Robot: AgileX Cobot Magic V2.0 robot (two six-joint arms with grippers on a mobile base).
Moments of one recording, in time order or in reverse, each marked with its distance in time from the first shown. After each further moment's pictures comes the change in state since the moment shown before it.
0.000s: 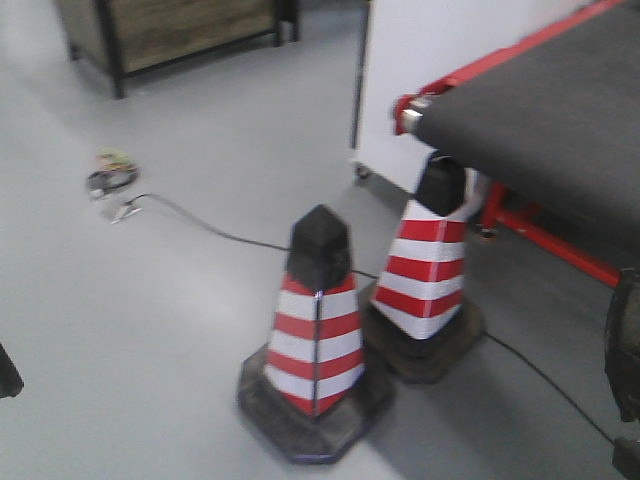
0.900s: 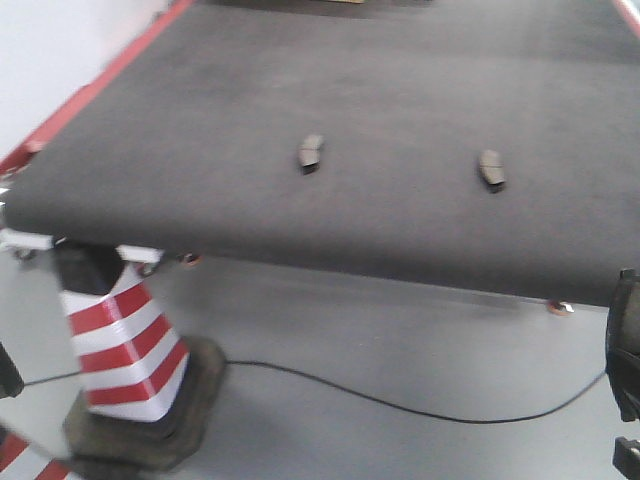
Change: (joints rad) left arm 0.000 0.000 0.000 0.000 0.000 0.000; right arm 0.000 0.000 0.000 -0.001 0.000 0.000
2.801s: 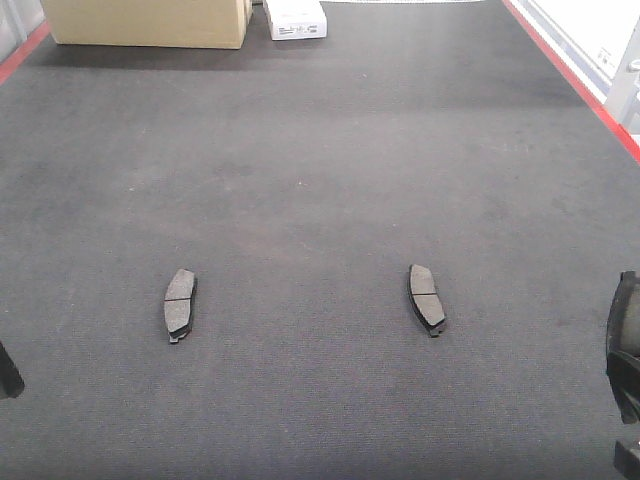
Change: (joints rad) left arm -0.003 0.000 0.001 0.000 0.001 0.000; right arm -0.002 -0.003 0.000 0.000 0.008 0.000
